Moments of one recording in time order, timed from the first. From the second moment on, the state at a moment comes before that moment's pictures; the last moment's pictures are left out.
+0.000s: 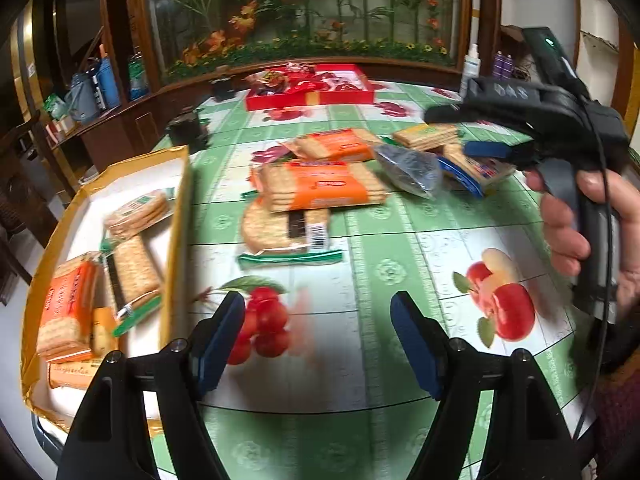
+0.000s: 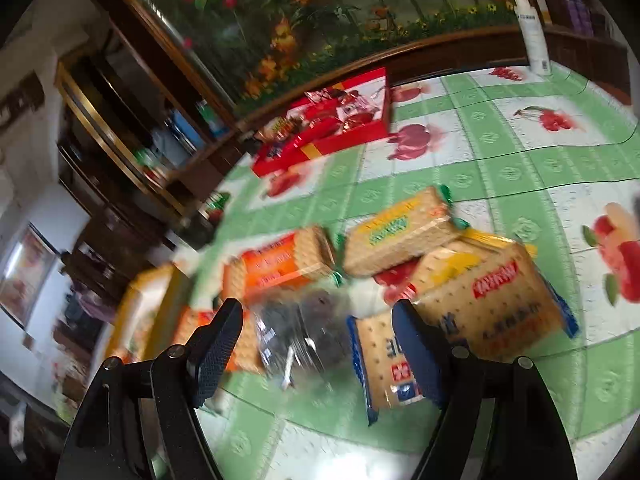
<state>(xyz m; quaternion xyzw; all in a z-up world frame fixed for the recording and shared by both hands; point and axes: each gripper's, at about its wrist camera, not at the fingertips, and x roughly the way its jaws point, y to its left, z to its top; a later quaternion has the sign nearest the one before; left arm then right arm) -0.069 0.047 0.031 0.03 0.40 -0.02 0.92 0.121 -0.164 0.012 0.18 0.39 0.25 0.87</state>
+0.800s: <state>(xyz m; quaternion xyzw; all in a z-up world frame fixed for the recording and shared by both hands) 0.046 0.090 0.080 -0.03 0.42 -0.02 0.91 0.105 -0.121 0.004 0.06 0.41 0.25 0.88</state>
